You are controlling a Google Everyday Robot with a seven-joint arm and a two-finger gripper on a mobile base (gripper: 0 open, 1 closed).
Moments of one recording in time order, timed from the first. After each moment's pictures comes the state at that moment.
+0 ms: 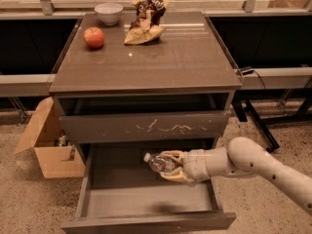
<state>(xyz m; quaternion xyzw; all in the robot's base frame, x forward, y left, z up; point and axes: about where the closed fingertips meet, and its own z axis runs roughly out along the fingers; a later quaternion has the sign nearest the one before) 0.494 -0.048 0.579 -0.62 0.59 0.29 0.43</state>
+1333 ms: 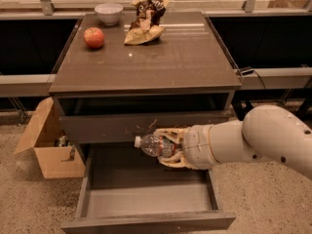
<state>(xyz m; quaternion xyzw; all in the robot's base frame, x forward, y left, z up) 0.440 -0.035 0.766 -0.74 0.51 0.10 0.42</state>
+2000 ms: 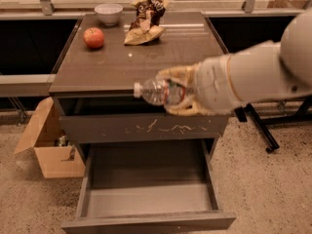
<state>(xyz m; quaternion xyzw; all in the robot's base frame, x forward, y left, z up) 0.464 -0.047 0.923 -0.78 0.45 0.00 0.43</state>
